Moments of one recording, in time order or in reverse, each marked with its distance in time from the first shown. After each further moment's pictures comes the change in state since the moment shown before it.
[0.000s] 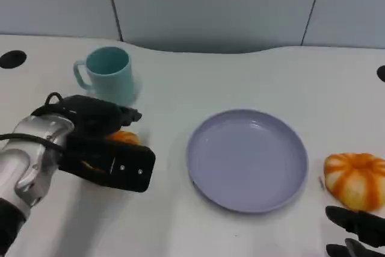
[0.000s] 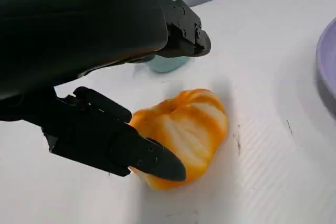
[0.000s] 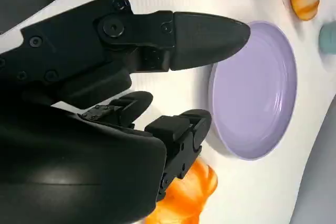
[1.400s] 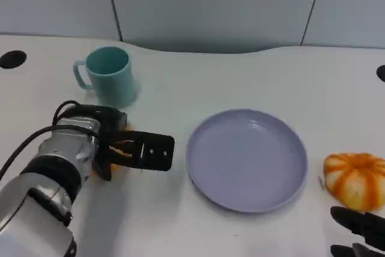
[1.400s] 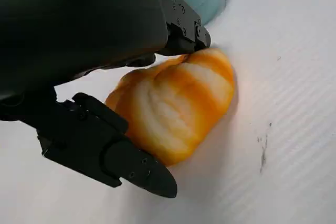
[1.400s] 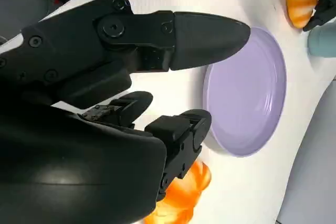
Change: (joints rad) left arm -0.318 -0.268 -0.187 0.809 -0.018 0.092 0.286; right arm 0.058 0.000 -0.030 -0.052 0.014 -0.038 0.010
